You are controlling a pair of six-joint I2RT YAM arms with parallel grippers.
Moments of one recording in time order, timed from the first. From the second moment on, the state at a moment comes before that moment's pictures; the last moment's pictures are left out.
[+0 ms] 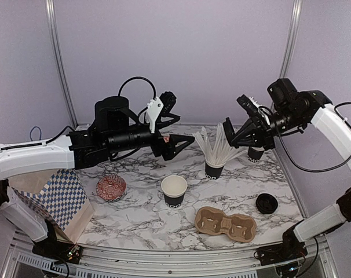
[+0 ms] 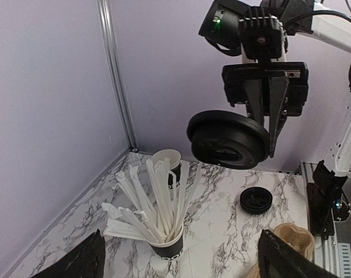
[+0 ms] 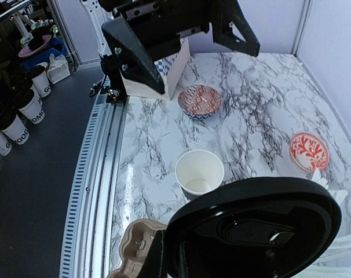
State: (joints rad) left arm -0.99 1.49 1.23 0.15 0.15 0.12; right arm 0.38 1.35 1.54 -1.24 -0.96 -0.85
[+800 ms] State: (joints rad) left arm -1.04 1.69 1.37 0.53 0.34 0.13; right arm 0.42 1.38 1.68 -1.07 -1.29 -0.70
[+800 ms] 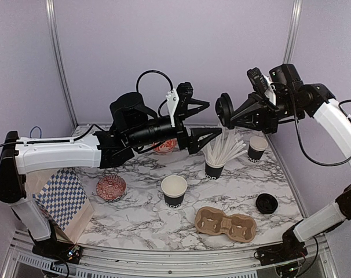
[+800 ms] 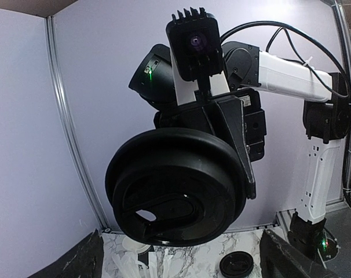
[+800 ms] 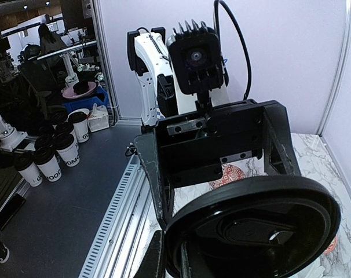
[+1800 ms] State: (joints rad) left arm -1.05 1.78 1.46 0.54 0.35 0.09; right arm 0.44 1.38 1.66 -1.04 -1.30 -0.67
